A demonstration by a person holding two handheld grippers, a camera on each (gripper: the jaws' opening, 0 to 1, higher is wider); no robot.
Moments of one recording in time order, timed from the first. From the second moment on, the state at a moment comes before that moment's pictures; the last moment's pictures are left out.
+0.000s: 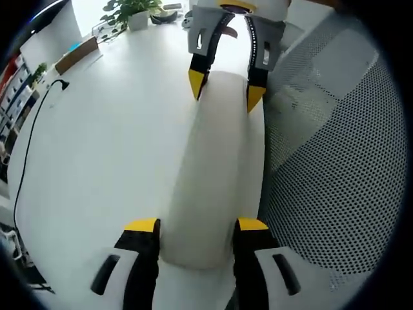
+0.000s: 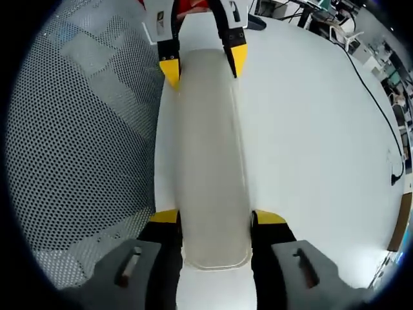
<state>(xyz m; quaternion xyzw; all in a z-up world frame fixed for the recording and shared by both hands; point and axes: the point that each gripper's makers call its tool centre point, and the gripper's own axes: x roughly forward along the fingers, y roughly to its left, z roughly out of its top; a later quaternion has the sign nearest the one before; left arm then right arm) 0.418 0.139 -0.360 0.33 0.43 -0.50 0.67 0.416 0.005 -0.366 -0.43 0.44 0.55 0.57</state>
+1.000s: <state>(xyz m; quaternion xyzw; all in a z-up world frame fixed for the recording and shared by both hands) 0.423 0.172 -0.250 0.21 0.38 -0.47 0.77 0.413 -0.044 -0.264 -0.27 0.45 0.59 0.61</state>
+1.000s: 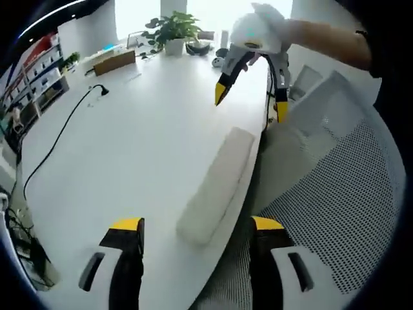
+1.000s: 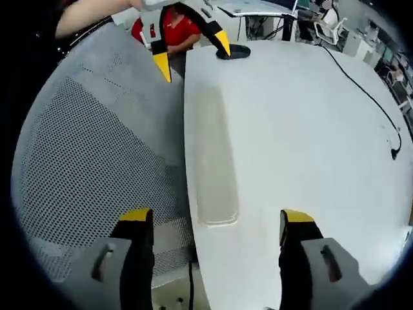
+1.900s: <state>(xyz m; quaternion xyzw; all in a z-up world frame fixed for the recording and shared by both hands) 0.443 0.282 -0.182 -0.12 0.15 -0.18 0.96 0.421 -0.108 -0.259 -0.03 0.36 0.37 0.86</state>
